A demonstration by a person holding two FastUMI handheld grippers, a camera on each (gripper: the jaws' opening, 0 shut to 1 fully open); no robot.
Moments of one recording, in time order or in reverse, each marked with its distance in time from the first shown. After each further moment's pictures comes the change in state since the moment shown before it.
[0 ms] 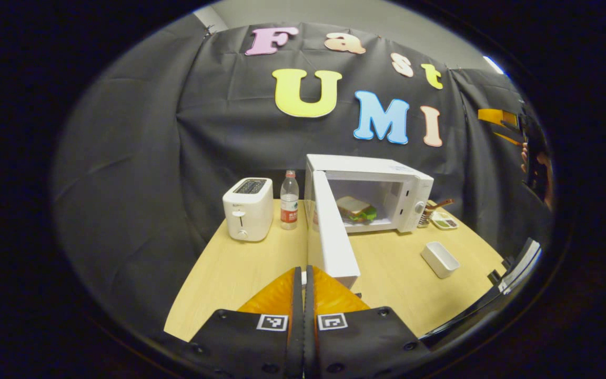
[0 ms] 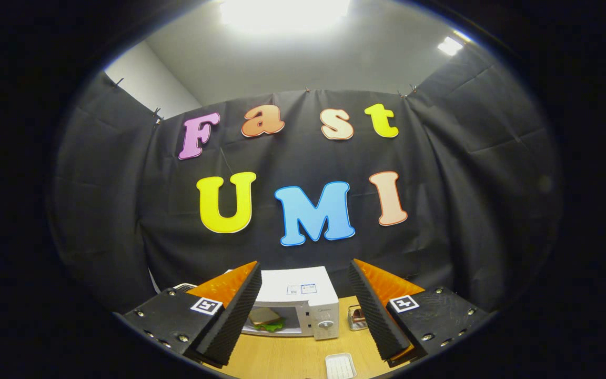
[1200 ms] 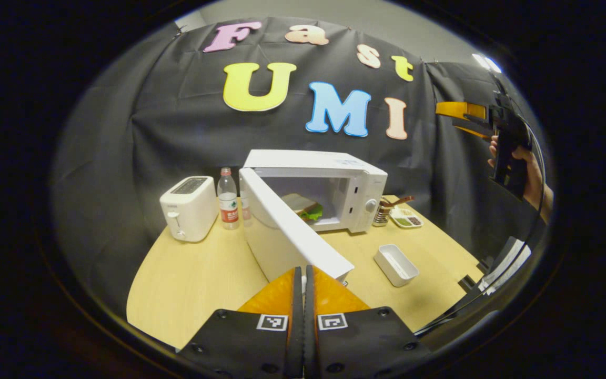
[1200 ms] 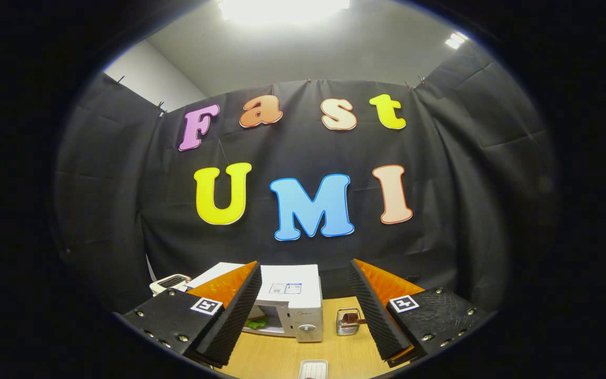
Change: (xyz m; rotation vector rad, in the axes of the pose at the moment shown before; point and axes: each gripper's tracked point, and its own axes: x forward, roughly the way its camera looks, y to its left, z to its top) left arm 0.037 -0.147 0.009 0.046 0.031 -0.161; right arm 0.047 -0.057 -0.010 -0.020 0.045 0.067
